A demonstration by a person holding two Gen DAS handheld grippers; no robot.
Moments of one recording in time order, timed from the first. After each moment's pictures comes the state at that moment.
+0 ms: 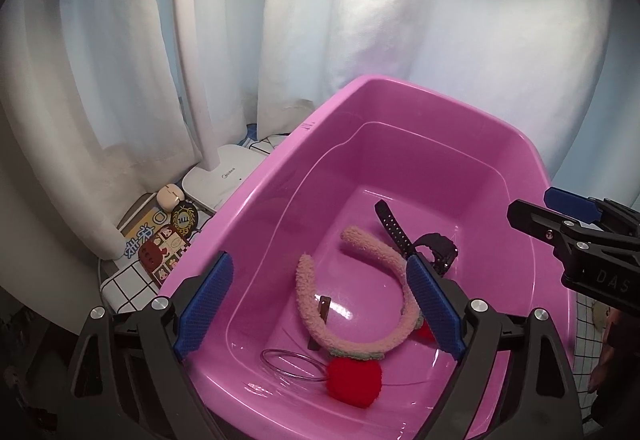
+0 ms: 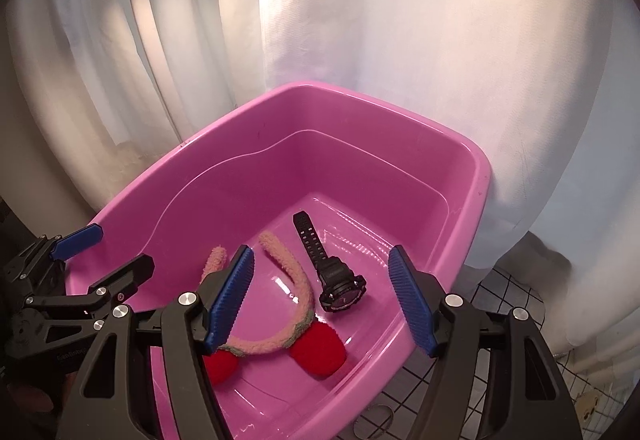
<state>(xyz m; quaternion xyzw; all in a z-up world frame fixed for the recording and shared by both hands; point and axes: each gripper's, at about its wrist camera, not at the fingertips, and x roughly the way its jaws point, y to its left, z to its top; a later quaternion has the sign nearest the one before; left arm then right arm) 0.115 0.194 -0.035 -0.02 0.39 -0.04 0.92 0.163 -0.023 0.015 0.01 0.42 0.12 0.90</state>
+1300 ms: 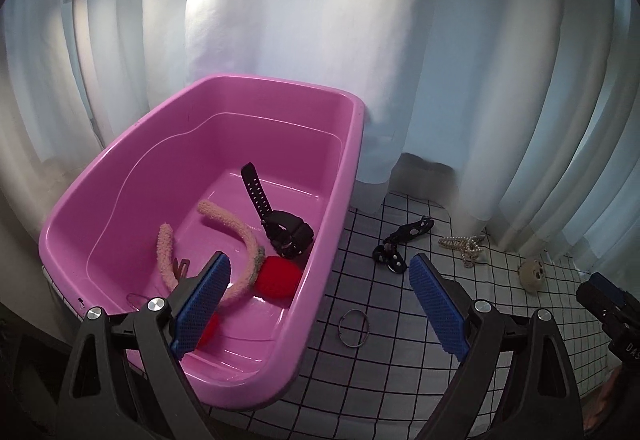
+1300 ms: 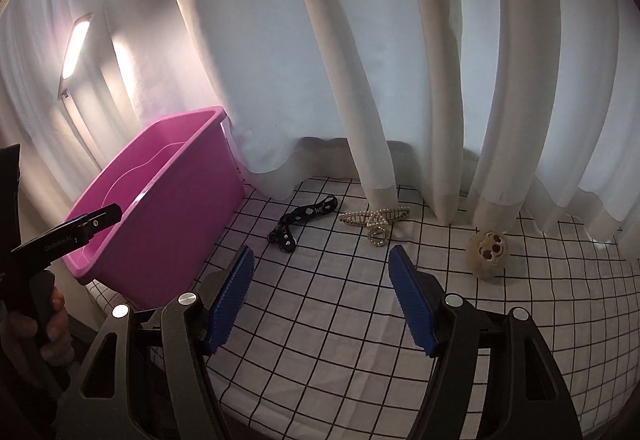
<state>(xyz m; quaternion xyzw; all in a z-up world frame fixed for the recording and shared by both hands) 0.029 0.042 -0.016 -0.01 0.38 -0.15 0.91 -0.083 -0.247 0.001 0.14 0.37 -0.05 0.92</state>
